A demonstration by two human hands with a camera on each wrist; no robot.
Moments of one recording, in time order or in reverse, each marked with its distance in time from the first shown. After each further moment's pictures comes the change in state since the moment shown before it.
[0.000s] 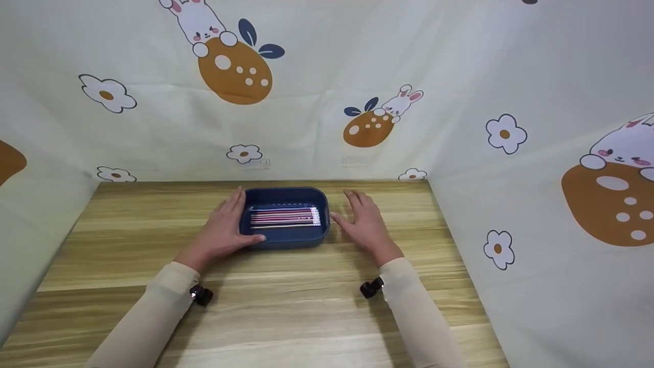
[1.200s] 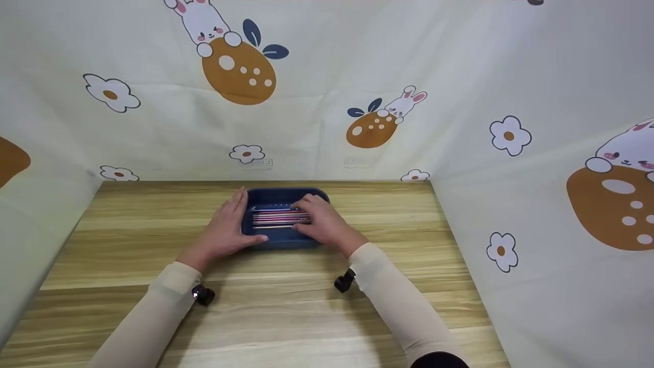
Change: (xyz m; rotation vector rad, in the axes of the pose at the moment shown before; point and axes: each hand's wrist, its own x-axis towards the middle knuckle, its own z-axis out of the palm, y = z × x) left_hand 0.001 0.001 -0.001 -0.011 -0.016 -0.006; right_hand 0.041 -0.081 0.034 0.140 -0.275 -0.329
